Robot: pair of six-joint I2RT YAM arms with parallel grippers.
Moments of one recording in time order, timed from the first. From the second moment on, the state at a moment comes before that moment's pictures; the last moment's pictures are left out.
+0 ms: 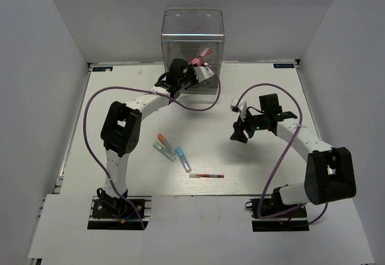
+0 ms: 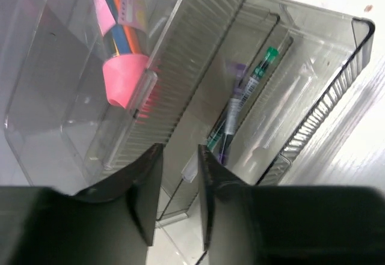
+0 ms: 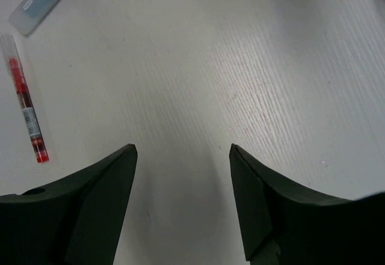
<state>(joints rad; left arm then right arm) -0.51 2.09 1.62 0.07 0.09 0.78 0.23 1.38 0.84 -0.43 -0.76 -0.70</state>
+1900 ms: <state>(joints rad) -0.51 0.89 0.55 -0.25 -0.28 -0.99 1.00 1.44 0.64 -0.17 -0.37 -0.68</state>
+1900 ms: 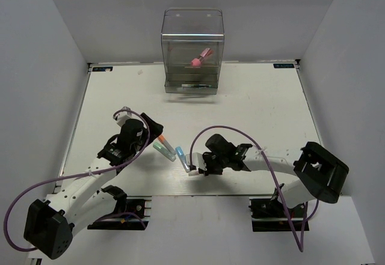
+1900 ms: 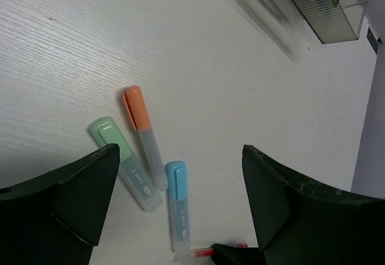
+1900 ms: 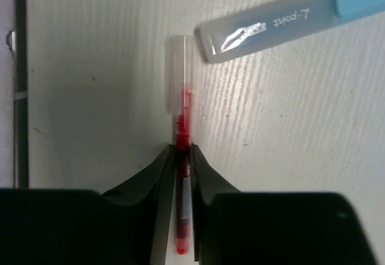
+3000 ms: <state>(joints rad) -0.51 0.88 0.50 -0.21 -0.24 -1.12 0.76 1.51 1.01 -0.16 -0.14 -0.76</state>
